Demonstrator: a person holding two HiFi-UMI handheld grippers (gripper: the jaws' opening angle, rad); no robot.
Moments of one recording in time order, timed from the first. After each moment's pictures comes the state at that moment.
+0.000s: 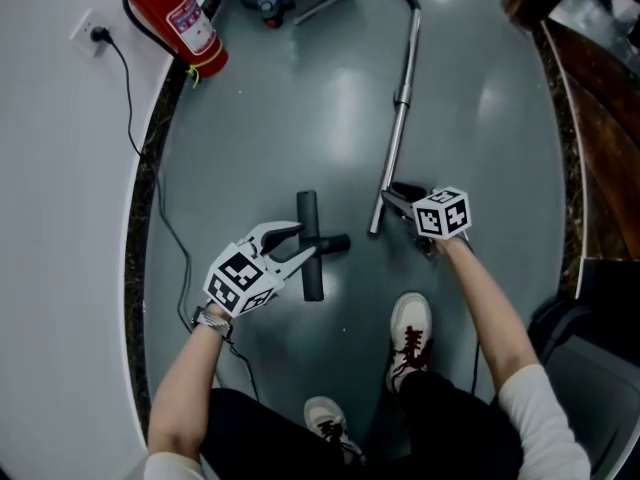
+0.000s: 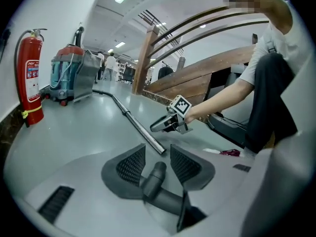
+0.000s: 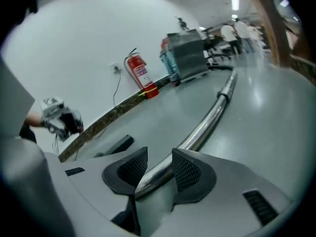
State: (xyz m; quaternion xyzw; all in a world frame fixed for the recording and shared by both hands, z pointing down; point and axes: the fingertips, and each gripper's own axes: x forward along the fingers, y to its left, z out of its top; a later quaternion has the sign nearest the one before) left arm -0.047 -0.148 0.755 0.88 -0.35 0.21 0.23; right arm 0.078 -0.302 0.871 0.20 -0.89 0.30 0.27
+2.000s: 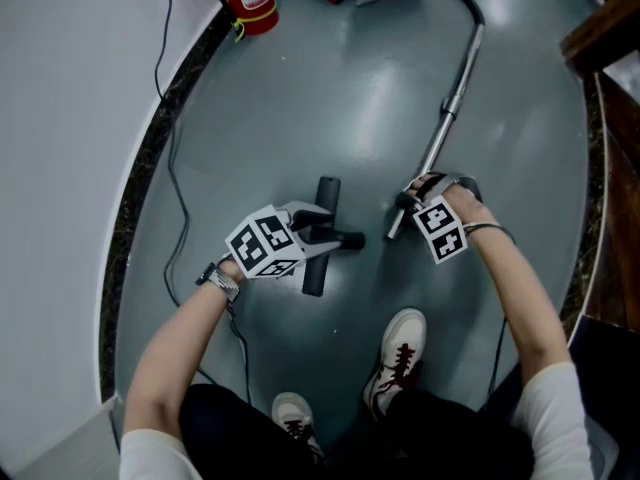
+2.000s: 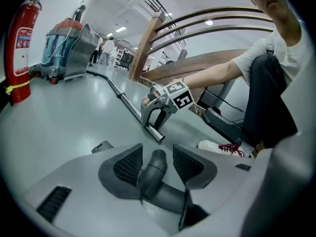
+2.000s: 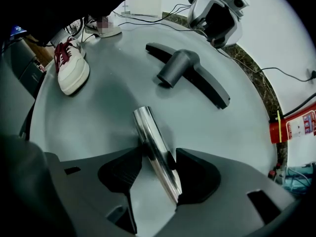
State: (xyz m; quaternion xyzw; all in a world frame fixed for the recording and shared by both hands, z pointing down) left arm -0.031 -0.153 0.814 0.88 -0.30 0.24 0.29; right arm 0.072 -0.241 0.917 -0.38 -0.65 -0.40 0.53
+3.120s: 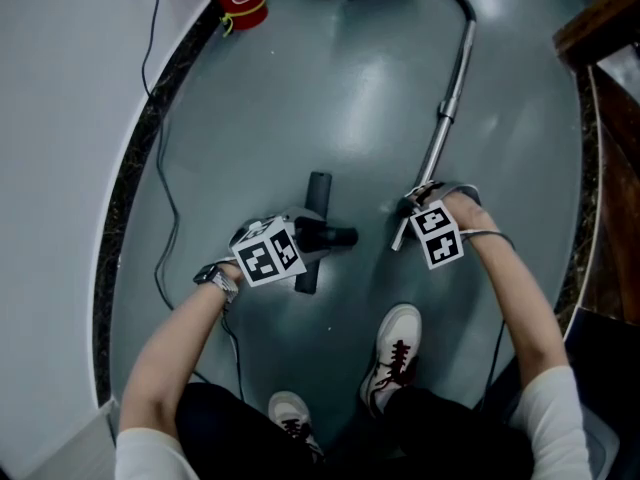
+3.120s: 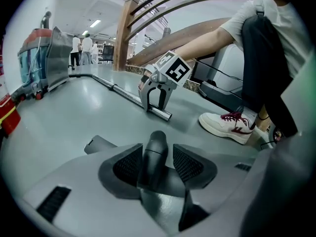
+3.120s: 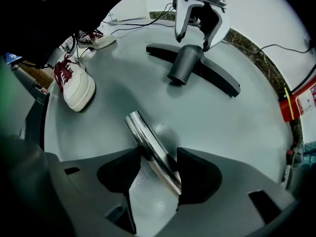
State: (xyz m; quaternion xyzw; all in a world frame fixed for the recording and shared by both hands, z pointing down) left arm -0.019 -0.130 0.858 0.88 -0.25 0.35 0.21; right arm 0.104 -0.222 0.918 -0.37 -0.65 -0.32 0.59
